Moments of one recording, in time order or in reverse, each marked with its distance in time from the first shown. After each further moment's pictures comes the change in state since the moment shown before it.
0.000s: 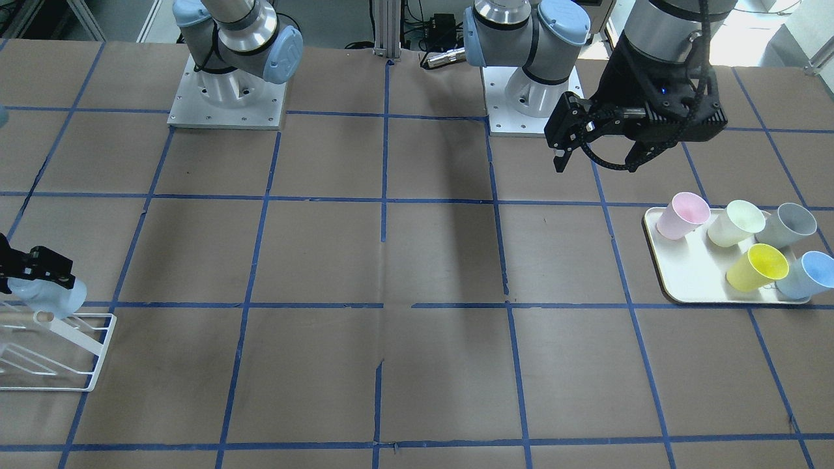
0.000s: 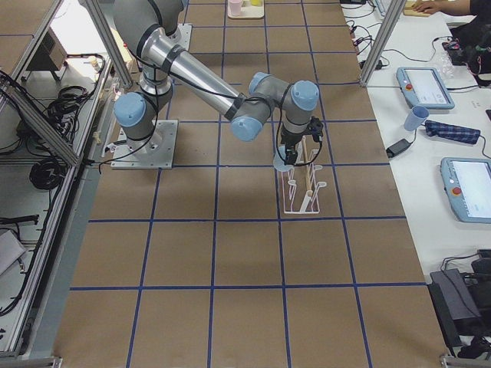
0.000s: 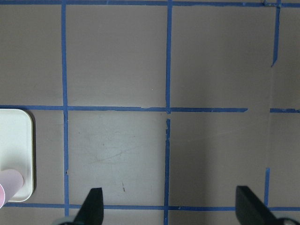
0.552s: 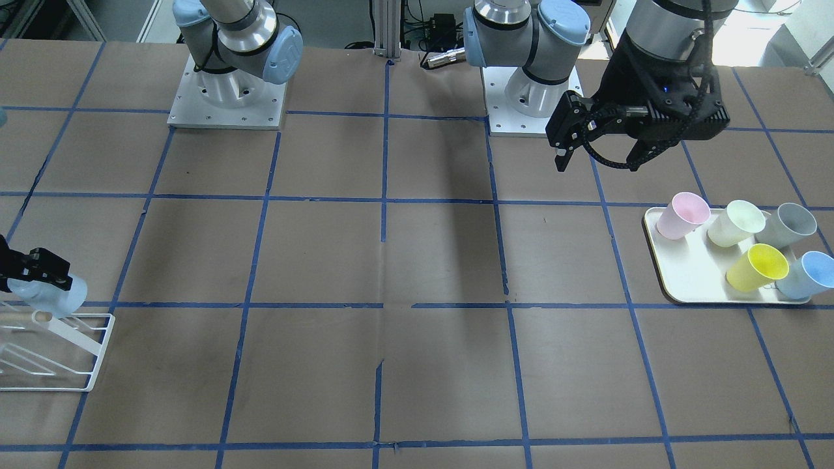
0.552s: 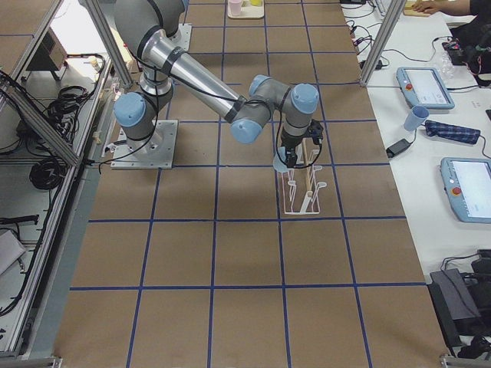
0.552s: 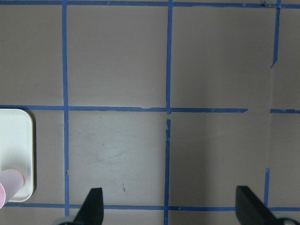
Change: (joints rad) left arm 0.002 0.002 0.000 0.000 0.000 0.001; right arm -0.003 0.001 -0.001 -0.001 0.002 0.004
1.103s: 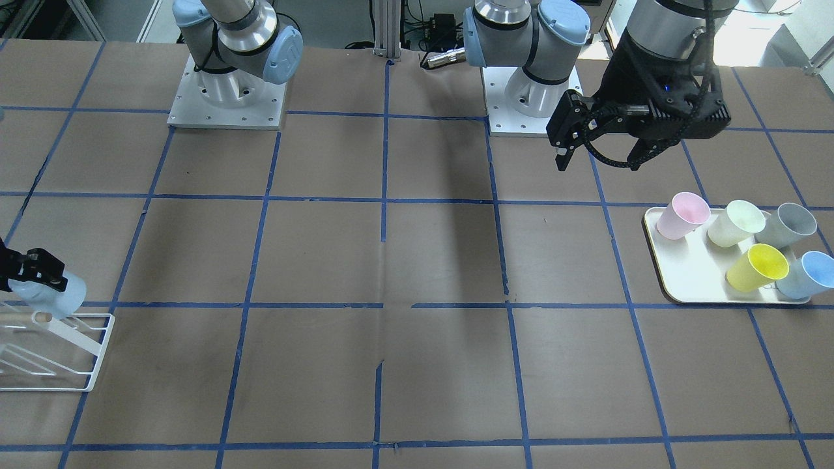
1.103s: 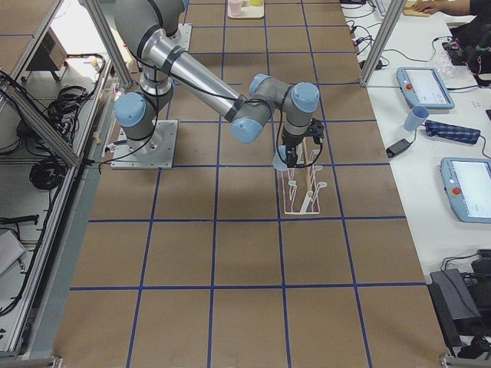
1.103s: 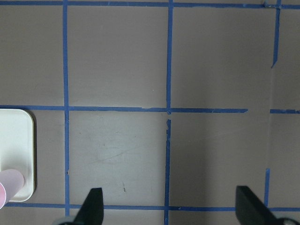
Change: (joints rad) left arm 0.001 0.002 0.000 0.000 0.000 0.000; right arm 0.003 -0.008 -0.011 0.009 -0.001 0.004
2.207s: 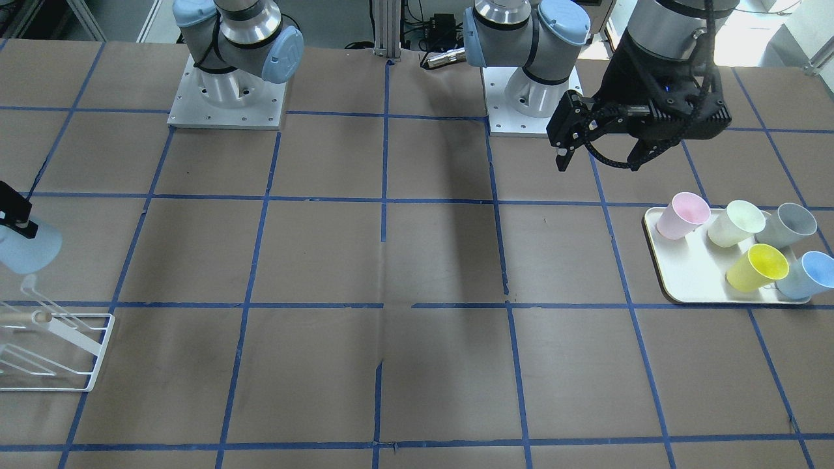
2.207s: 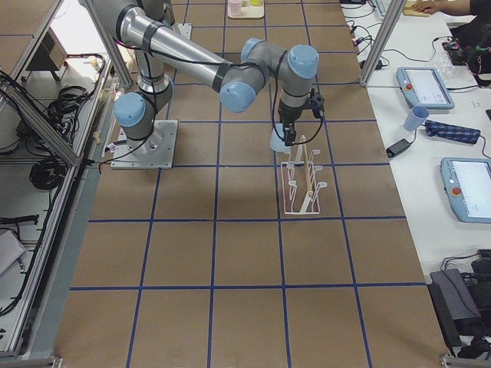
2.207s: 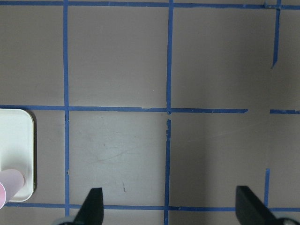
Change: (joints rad) left arm 0.001 0.000 0.000 0.000 -0.001 0.000; right arm 0.006 -0.158 -0.137 0.321 0.025 -0.008
